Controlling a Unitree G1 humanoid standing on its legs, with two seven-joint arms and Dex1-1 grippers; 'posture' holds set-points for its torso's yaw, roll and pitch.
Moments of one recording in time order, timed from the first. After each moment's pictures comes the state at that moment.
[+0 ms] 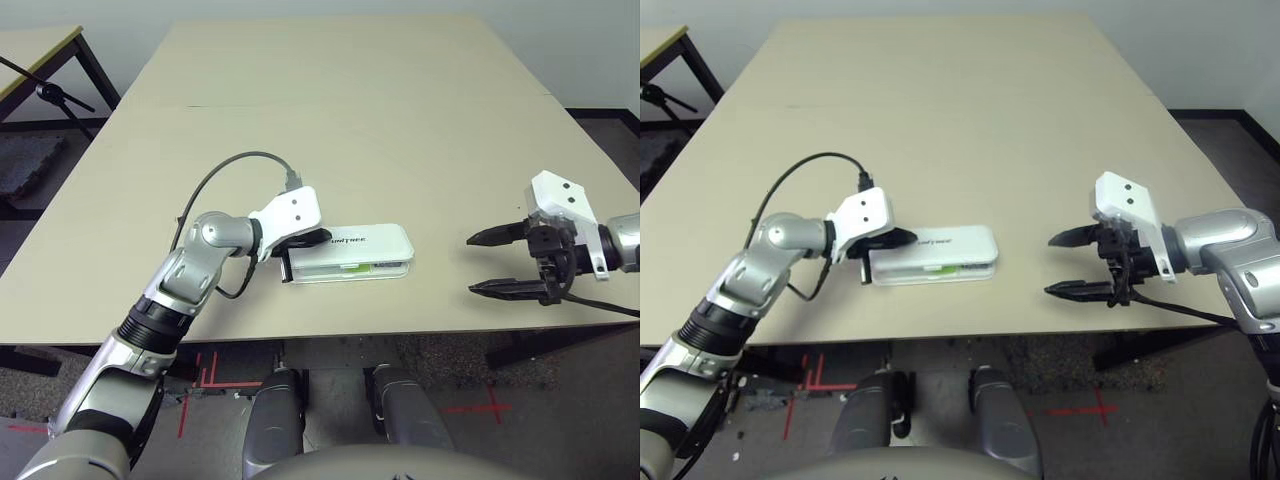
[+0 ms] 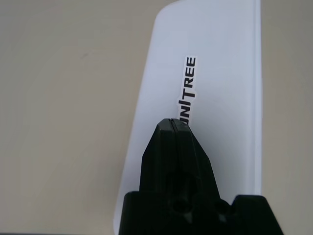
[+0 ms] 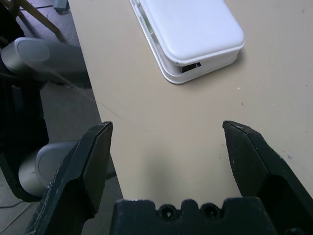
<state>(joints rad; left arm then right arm) -0.50 0.55 -0.36 -0.03 0.02 0.29 -0.99 -0.29 -1.04 0.02 -0.13 0.41 0.52 1.37</state>
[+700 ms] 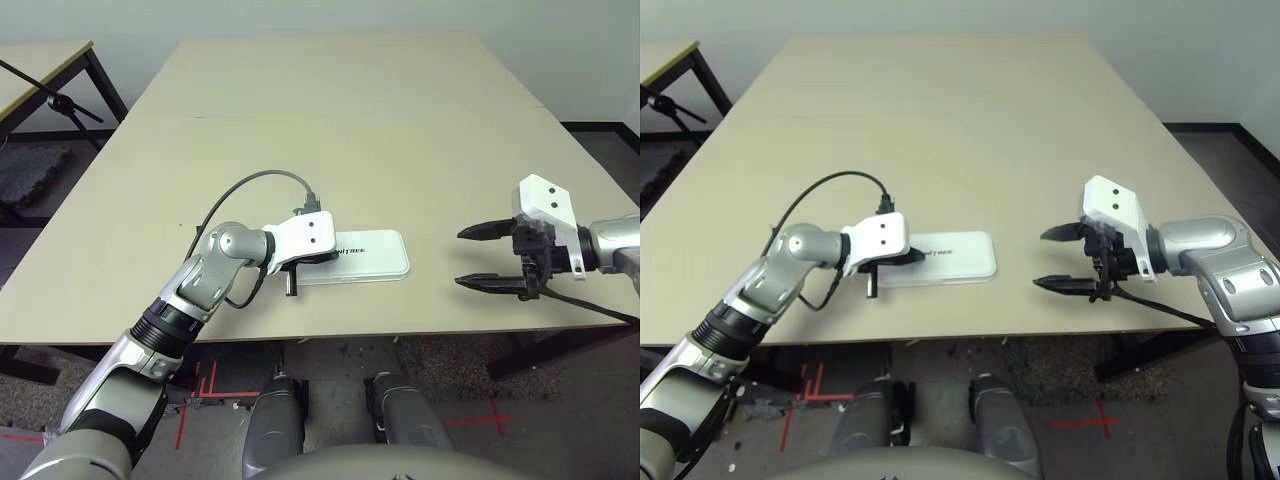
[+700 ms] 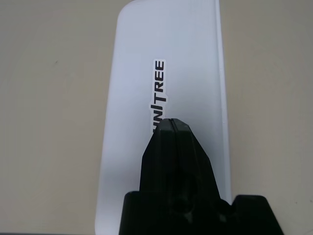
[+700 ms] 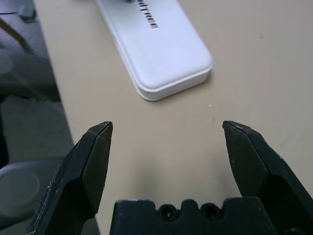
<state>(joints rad) -0.51 0.56 -0.43 0.01 0.08 0.22 -1.04 -0.29 -0.93 0.03 -0.08 0.35 0.43 1.24</state>
